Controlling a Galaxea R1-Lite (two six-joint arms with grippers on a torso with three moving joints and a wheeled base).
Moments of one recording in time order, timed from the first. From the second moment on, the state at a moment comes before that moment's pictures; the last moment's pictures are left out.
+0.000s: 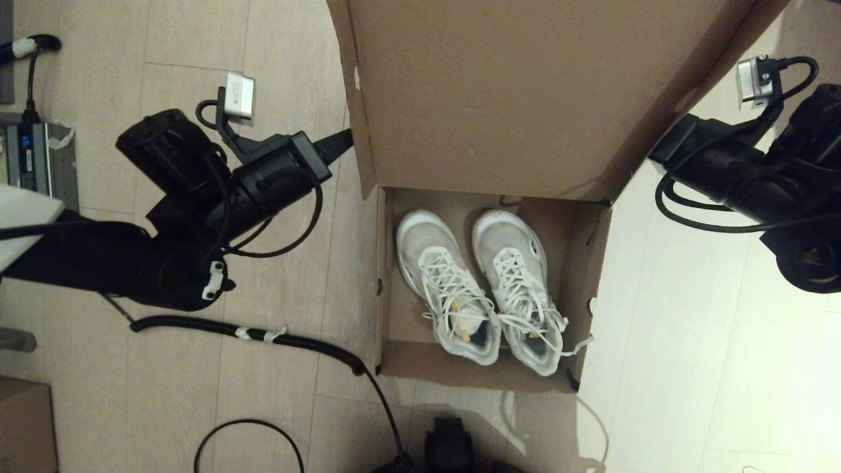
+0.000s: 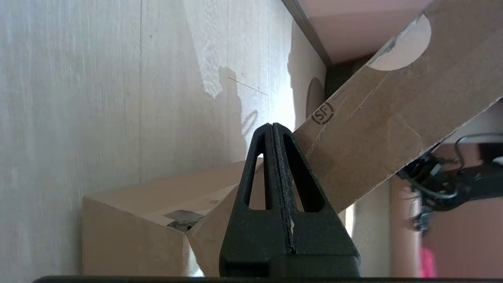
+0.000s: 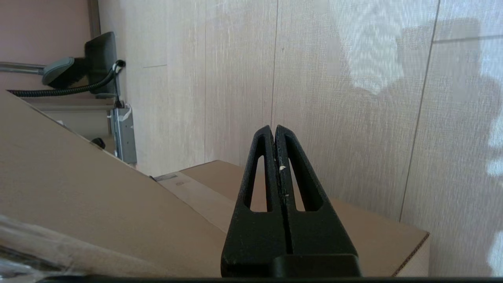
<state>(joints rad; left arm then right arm) -0.39 1.94 -1.19 -1.18 -0.70 -0.51 0.14 1.81 -1.15 -1.01 0.58 0.56</state>
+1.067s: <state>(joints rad) -0.36 2.06 -1.58 -1.07 -0.73 -0.44 0.15 1.88 -1.30 -1.07 0.59 0.56</state>
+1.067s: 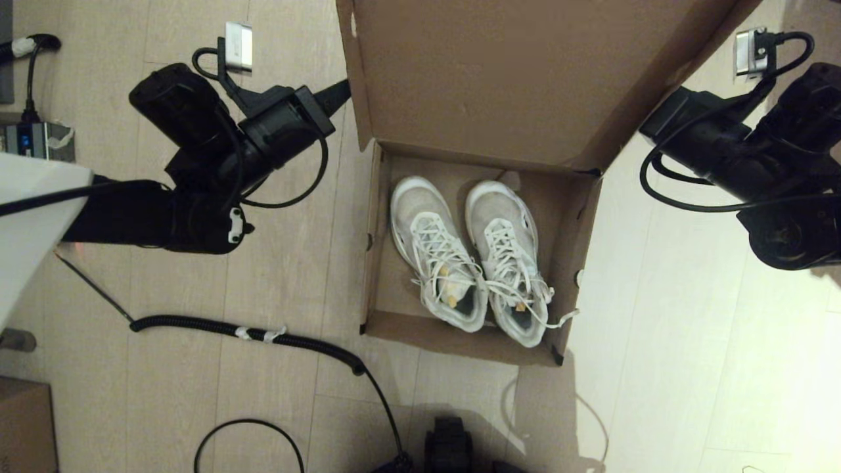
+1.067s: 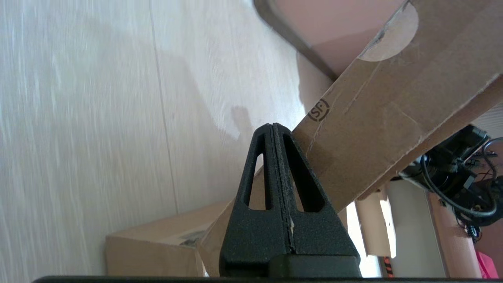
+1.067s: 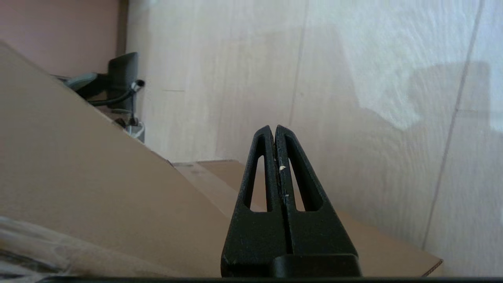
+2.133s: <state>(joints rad) -0.37 1.96 -1.54 -1.06 -0.80 -0.43 0.23 1.80 -1.29 -1.07 0.65 0.44</state>
